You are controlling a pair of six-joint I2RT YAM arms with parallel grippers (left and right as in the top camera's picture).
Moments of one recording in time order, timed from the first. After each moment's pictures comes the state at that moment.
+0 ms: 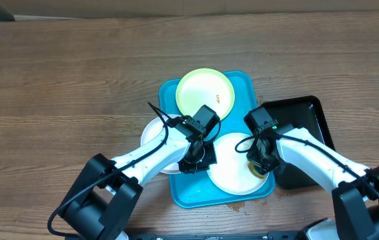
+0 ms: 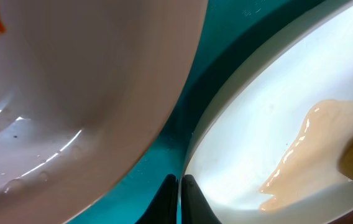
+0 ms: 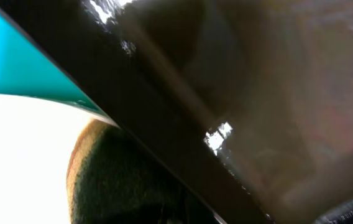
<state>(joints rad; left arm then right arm) -0.68 1.77 1.05 -0.77 0.28 -0.86 0.44 1.61 0.86 -0.89 0.10 0.98</state>
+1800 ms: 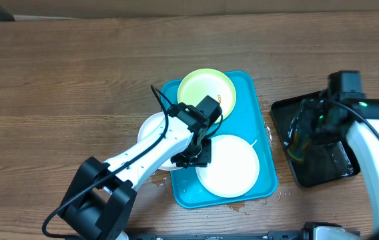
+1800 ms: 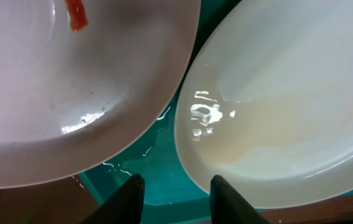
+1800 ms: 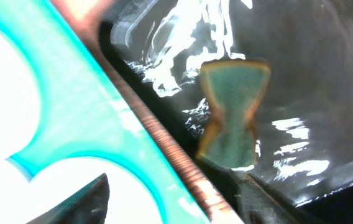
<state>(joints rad) -0.68 1.76 1.23 -1.08 0.14 -0.65 -0.06 1.38 1.14 -1.06 -0.18 0.45</state>
